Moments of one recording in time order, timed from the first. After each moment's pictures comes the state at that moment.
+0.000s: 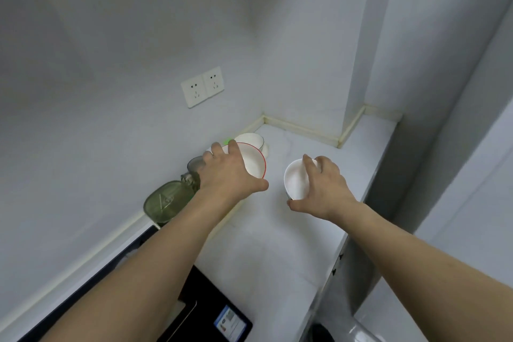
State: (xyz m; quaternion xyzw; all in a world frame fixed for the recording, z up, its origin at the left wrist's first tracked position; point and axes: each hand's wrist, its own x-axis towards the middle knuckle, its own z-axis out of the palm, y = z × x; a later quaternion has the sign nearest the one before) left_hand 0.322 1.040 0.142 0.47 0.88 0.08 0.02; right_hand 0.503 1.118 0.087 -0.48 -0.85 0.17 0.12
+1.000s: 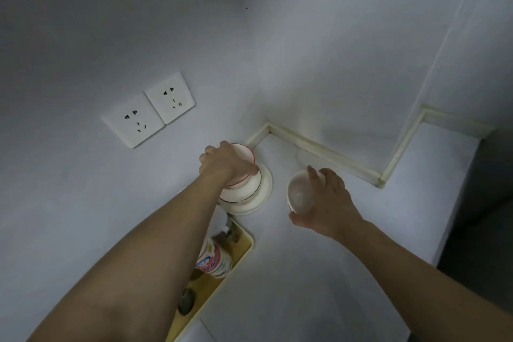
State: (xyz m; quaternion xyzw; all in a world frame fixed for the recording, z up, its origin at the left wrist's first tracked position) left_hand 0.182 1.375 0.059 0.31 0.93 0.04 0.18; right_hand 0.402 1.402 -0.008 -0.45 -0.86 0.23 0.07
